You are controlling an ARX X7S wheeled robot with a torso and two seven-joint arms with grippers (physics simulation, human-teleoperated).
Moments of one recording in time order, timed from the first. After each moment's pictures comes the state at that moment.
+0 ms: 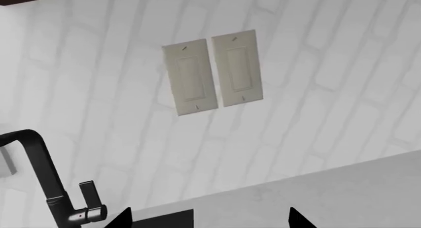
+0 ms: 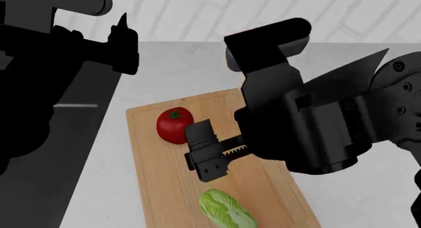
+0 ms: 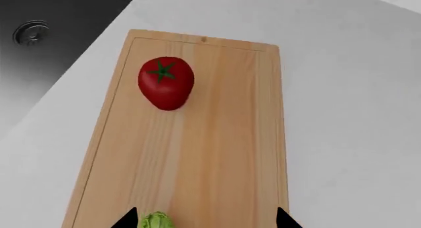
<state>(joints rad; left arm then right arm) -1.19 -0.33 0.58 -0.02 -0.76 -0.82 -0.50 1.52 0.53 -0.89 0.24 2.03 1.33 0.92</state>
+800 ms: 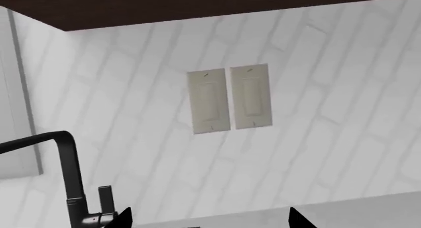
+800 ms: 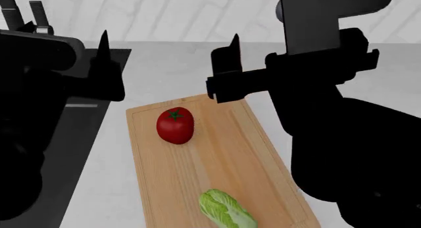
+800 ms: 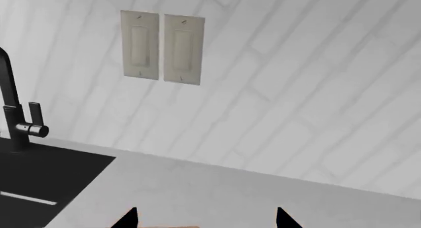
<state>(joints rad) -0.92 -0.42 0.55 0.25 -0.69 -0.62 -0.61 1.24 0.66 -0.76 -0.17 1.29 0.68 0.70</state>
